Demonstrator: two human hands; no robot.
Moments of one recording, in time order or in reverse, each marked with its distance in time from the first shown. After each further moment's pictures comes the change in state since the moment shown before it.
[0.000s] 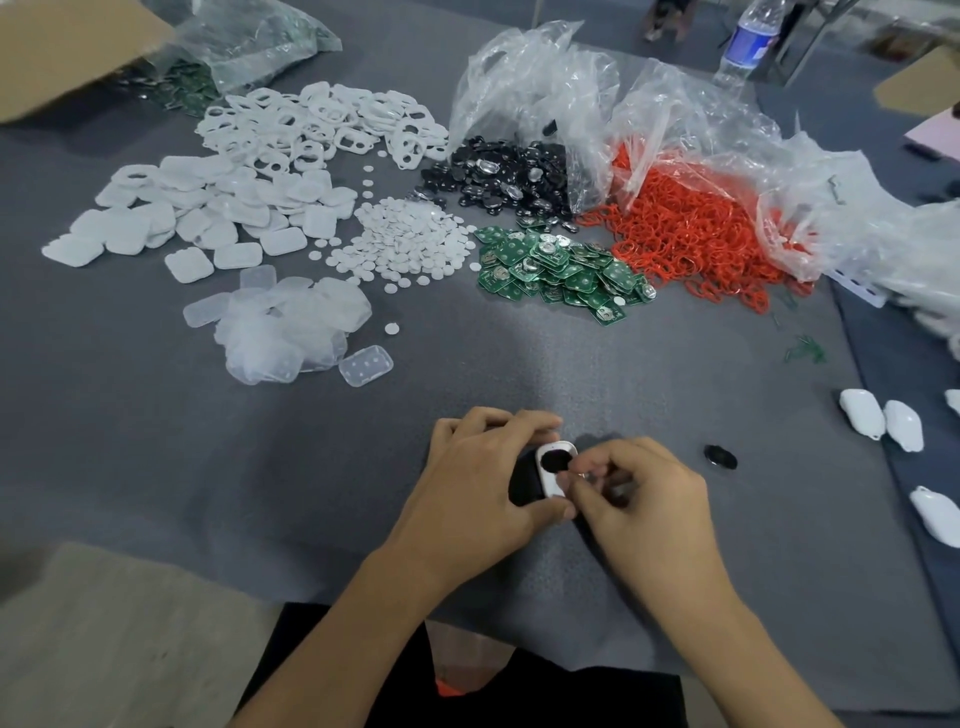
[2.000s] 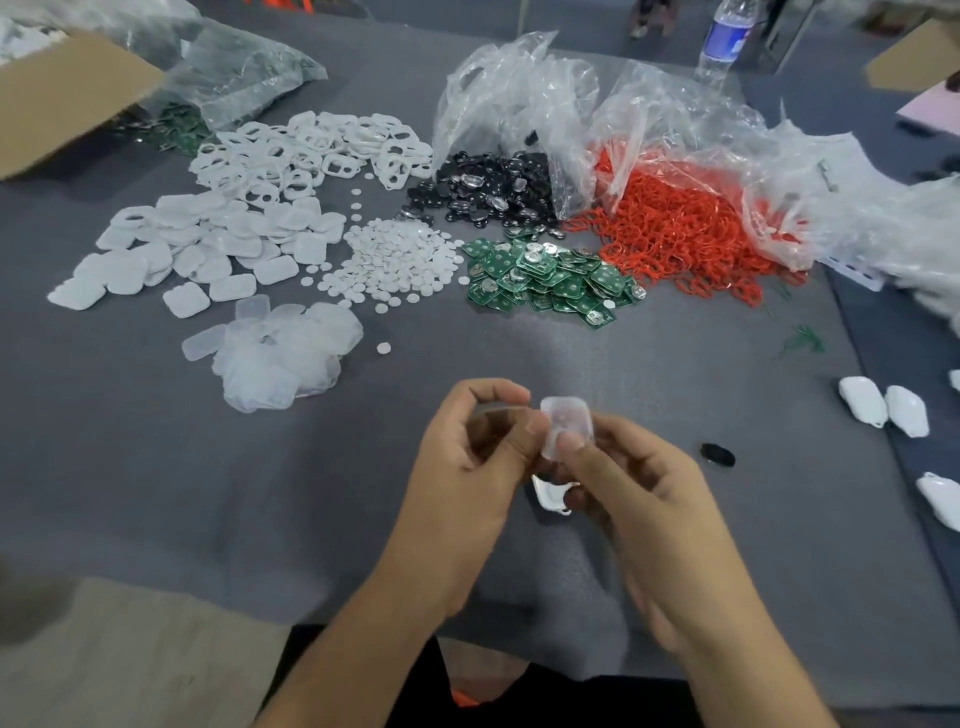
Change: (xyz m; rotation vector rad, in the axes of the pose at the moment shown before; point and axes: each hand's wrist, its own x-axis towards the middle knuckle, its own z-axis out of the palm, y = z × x) left_hand 0.004 0.050 -0.034 -1.180 0.201 -0.342; right_hand -0.002 -0.052 -0.020 0.889 -0.217 0.278
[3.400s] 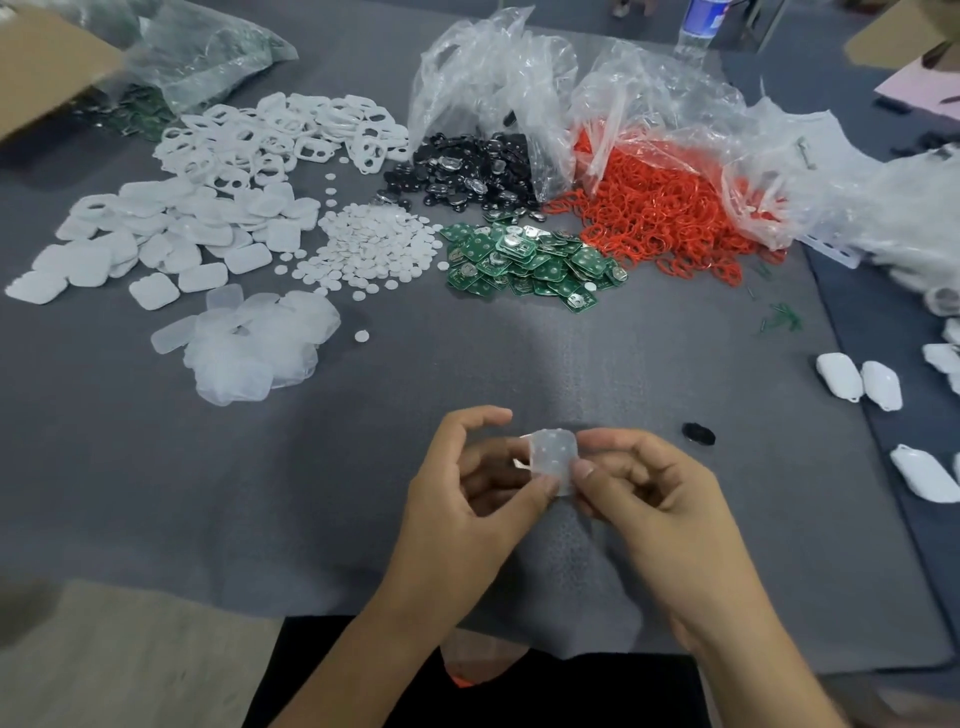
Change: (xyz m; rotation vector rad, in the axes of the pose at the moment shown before) left_hand -0.020 -0.031 -0.004 0.207 -0.037 0.050; right_hand -0.014 0.014 -0.027 -0.076 0.165 0.012
